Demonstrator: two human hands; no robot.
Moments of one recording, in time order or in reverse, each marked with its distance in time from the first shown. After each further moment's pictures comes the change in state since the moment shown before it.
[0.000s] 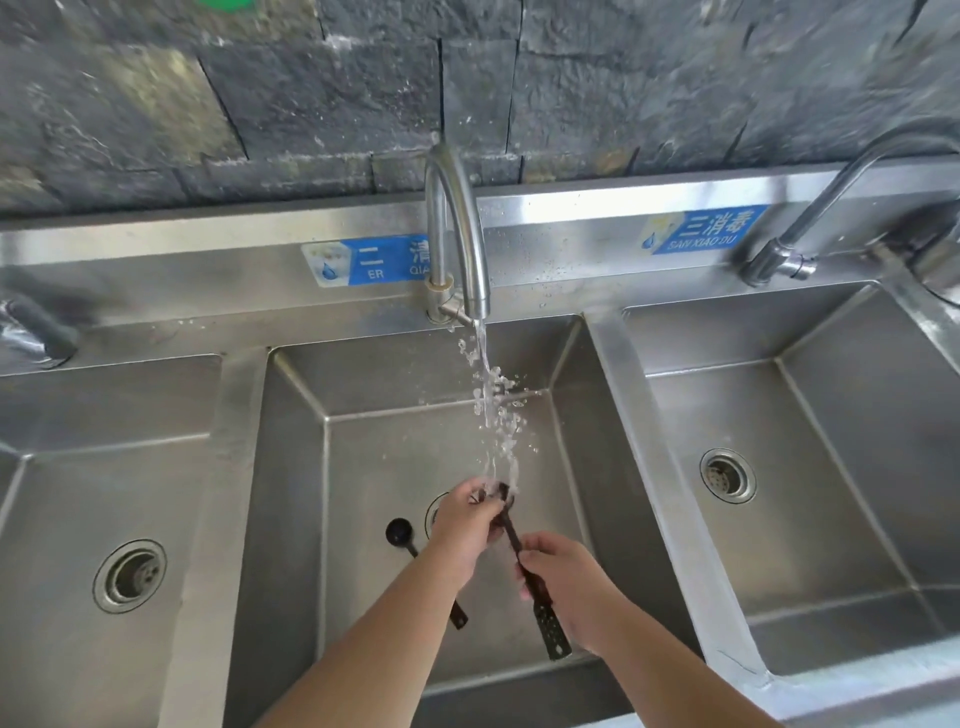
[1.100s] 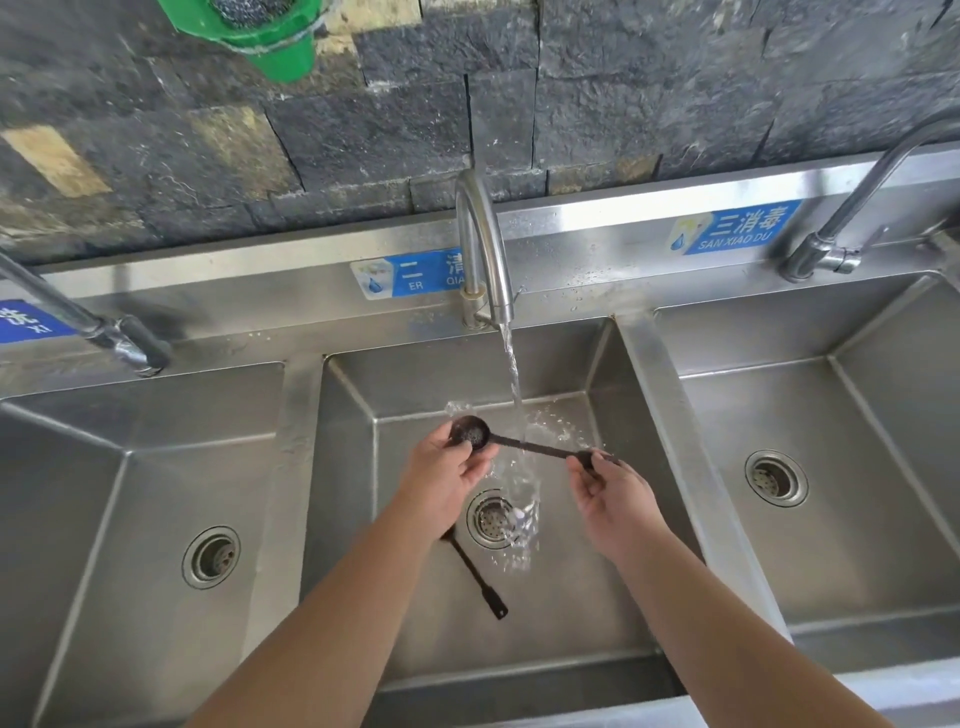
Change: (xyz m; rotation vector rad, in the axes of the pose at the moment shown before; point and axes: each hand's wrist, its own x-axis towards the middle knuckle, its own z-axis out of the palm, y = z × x) left_hand -0.053 0.091 -0.044 -0.352 -0.039 0.118; right_hand 0.021 -0.067 -0.013 1.054 0.178 -0.042
